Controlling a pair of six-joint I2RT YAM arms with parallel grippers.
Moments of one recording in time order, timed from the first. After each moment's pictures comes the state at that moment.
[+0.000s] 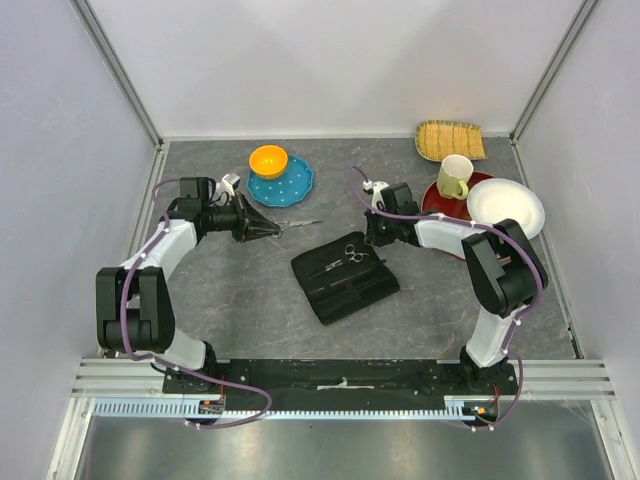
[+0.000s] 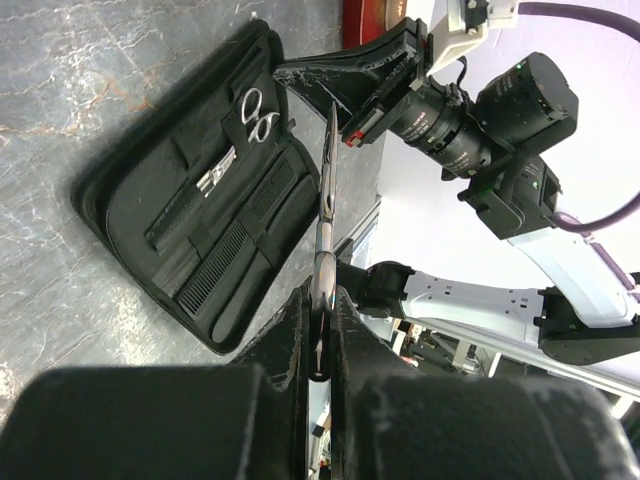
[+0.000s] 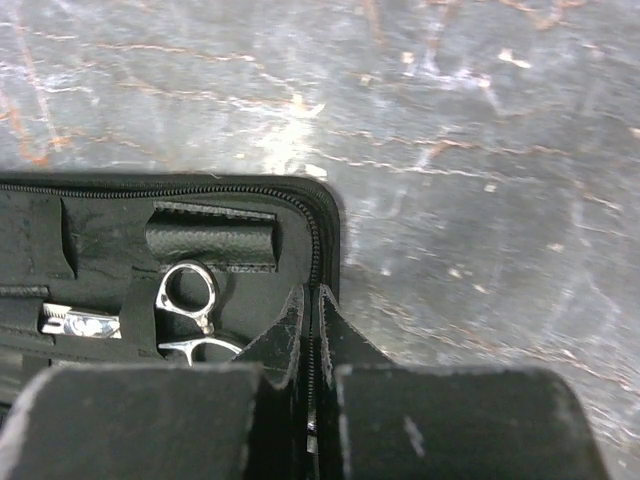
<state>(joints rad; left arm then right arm) -0.01 1.50 0.95 -0.30 1.00 -0.69 0.43 1.81 1.03 -0.09 -0.19 0.15</state>
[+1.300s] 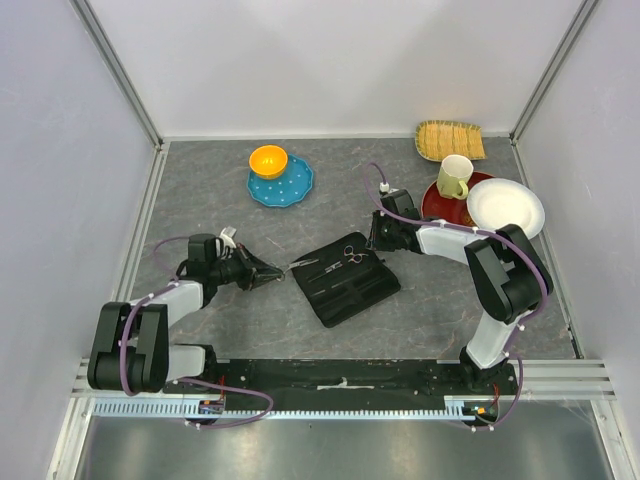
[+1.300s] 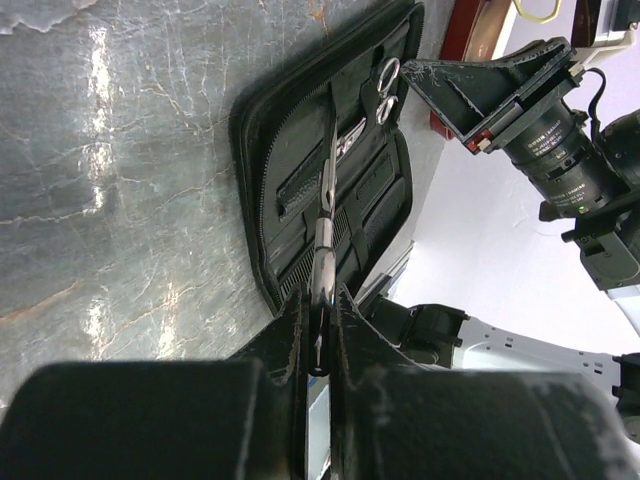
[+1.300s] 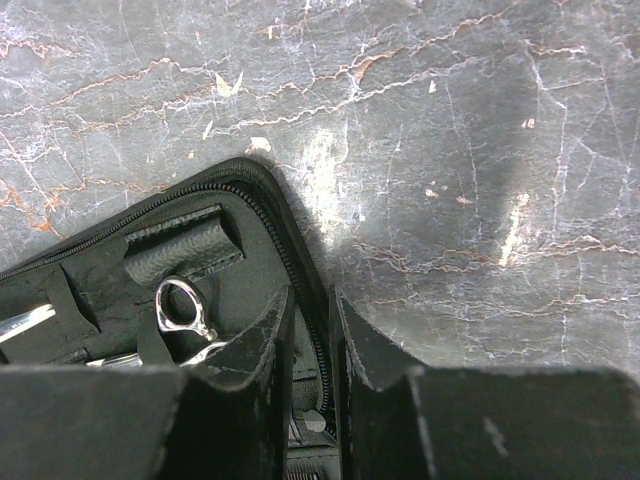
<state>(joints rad) -0.05 1.27 0.36 0.18 0.80 -0.93 0.46 1.77 0.96 -0.08 -0.07 0.50</state>
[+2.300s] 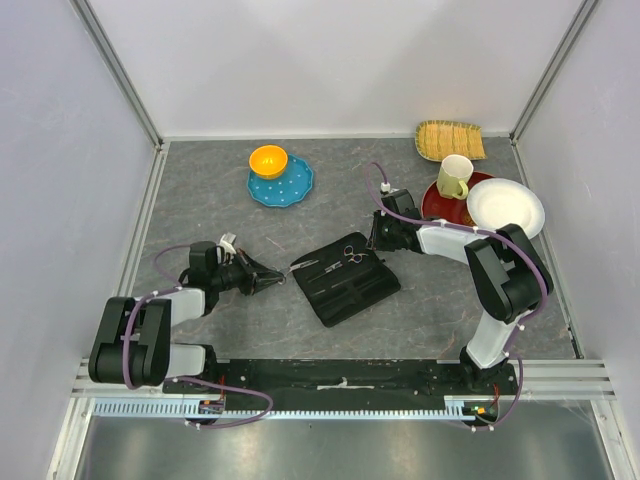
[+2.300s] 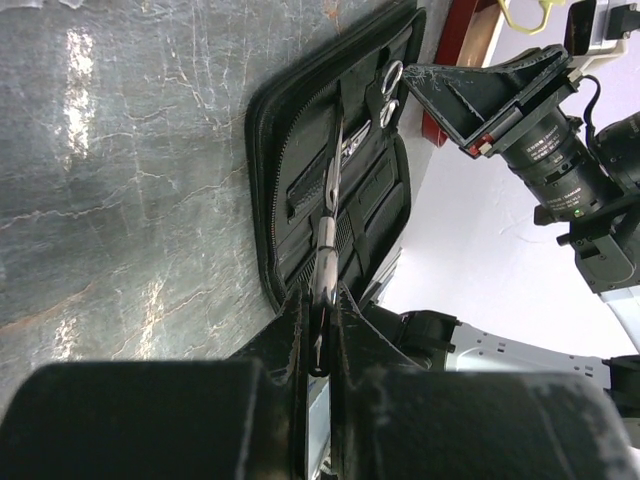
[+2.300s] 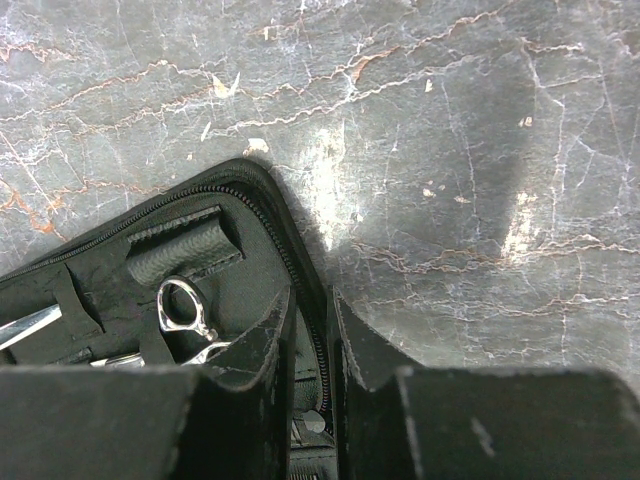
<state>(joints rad) -0.06 1.32 0.27 0.36 0.79 -1.01 0.45 1.78 0.96 -0.09 -0.08 0.51</state>
